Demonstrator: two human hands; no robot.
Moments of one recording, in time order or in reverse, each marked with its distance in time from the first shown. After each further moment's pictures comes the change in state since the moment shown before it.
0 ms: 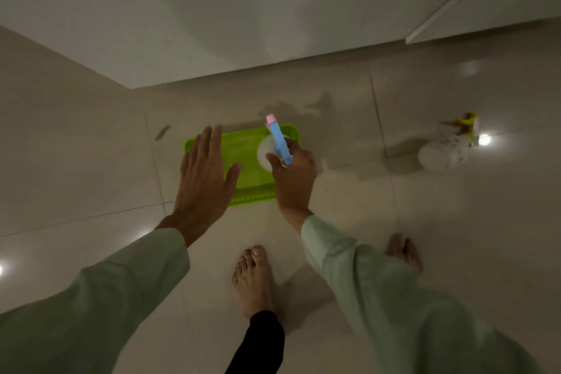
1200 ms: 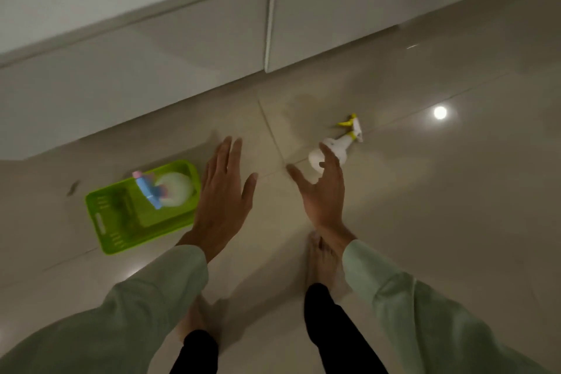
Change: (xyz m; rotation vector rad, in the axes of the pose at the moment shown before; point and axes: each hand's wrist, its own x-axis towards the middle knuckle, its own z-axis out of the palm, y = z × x) left_hand -0.016 0.263 0.049 -0.036 -0.008 0.292; right_hand 0.056 0.073 -0.287 0.061 0.086 0.234
